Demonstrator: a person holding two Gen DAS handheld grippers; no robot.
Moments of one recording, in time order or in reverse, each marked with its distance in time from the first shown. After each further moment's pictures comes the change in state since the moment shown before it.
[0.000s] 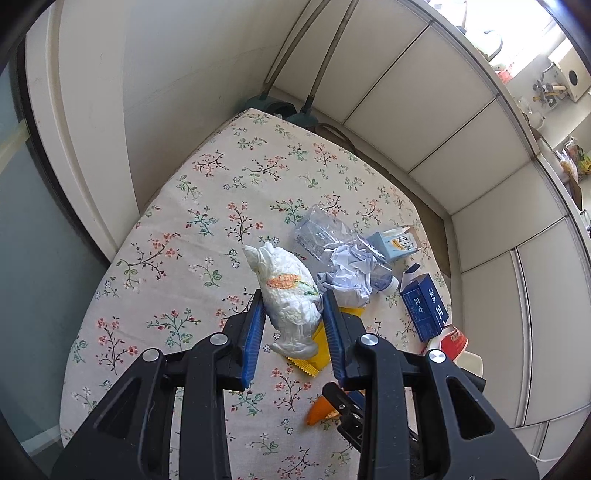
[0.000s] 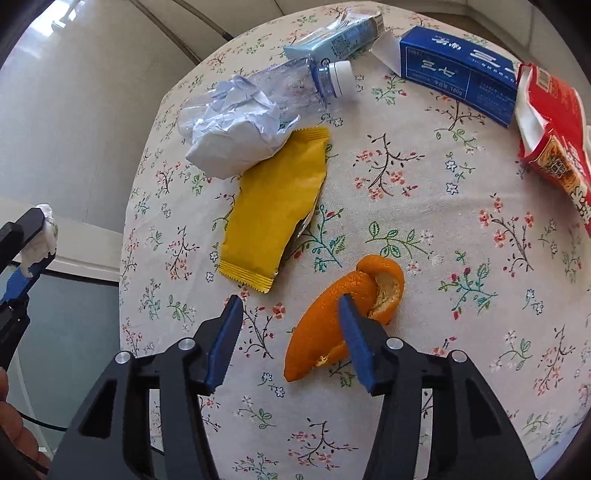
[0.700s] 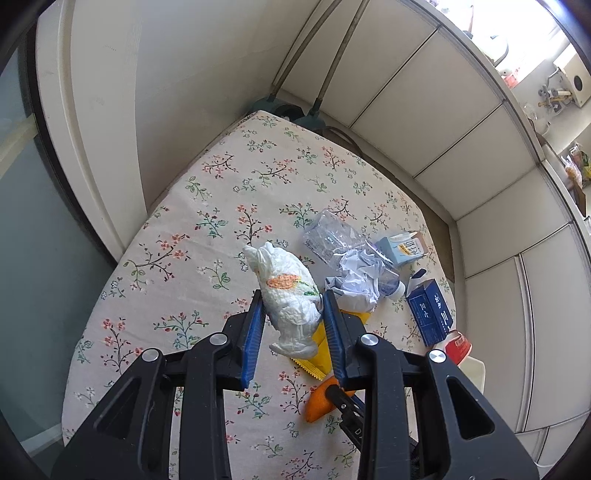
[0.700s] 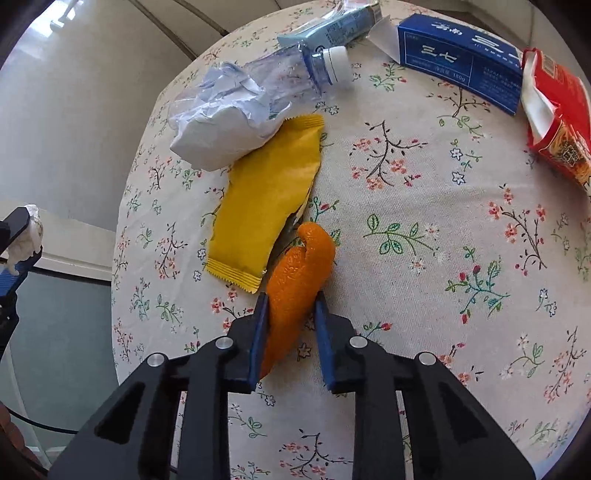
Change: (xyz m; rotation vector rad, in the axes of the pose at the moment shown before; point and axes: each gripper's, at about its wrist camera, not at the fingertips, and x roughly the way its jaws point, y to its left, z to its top) left arm -0.001 0.005 0.000 -0.019 -0.012 0.017; right arm 0.020 -0.003 0.002 -0.009 -0.005 0.018
